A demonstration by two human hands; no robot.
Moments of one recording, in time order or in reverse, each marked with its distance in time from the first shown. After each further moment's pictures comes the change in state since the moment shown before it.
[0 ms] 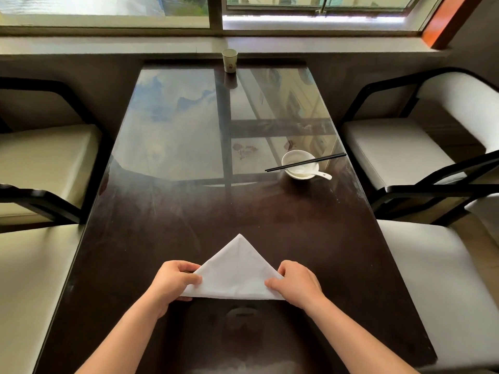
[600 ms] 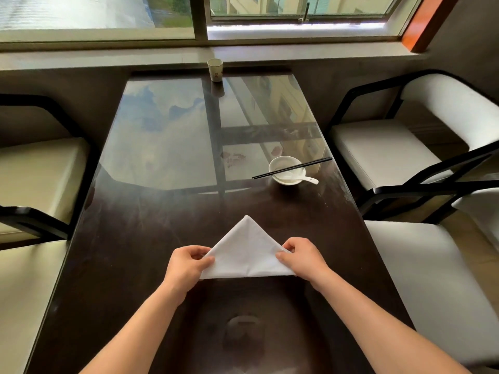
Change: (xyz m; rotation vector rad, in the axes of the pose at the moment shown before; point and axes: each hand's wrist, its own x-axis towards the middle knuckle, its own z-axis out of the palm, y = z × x) left_hand -0.001 0.056 0.038 -0.061 0.100 0.269; right_hand 0.027 0.012 -0.063 0.326 0.091 -0.028
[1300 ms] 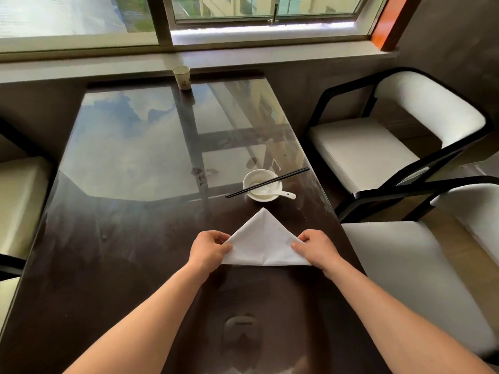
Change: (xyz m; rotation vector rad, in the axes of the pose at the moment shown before) left_hand 0.078 0.084 0.092 0.166 -0.126 0.105; right_hand 0.072 0.030 -0.081 0.045 0.127 0.134
